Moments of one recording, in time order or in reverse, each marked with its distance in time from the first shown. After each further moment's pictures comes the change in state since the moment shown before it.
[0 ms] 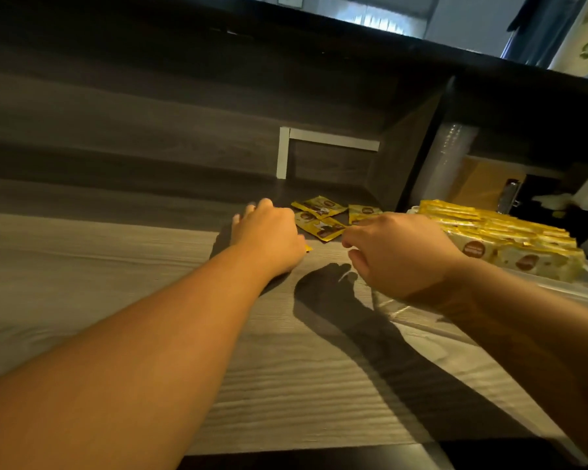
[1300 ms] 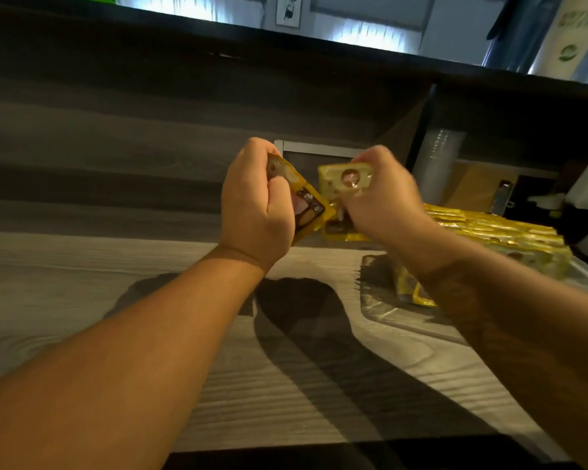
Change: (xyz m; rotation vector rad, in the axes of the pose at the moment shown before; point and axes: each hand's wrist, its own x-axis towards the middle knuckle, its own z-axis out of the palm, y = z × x) left_hand -0.018 0.015 -0.029 -0.862 0.735 0.360; right_hand 0.032 0.008 -0.017 1.102 0.479 0.550
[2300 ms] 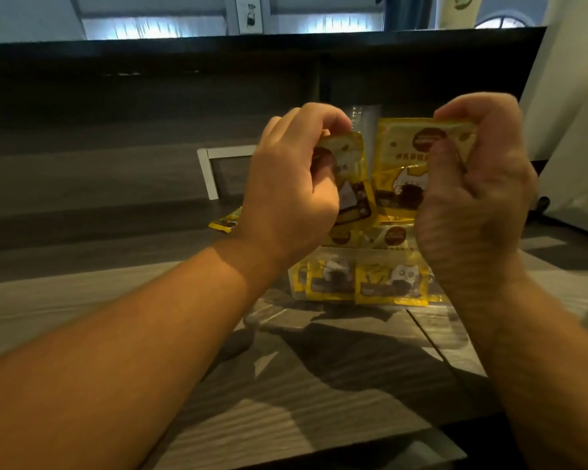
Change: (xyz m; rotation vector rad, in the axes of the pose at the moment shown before) left_hand -0.015 0.104 0.144 0.027 -0.246 0.388; right_hand -0.027 0.110 -0.147 0.143 0.655 -0.563
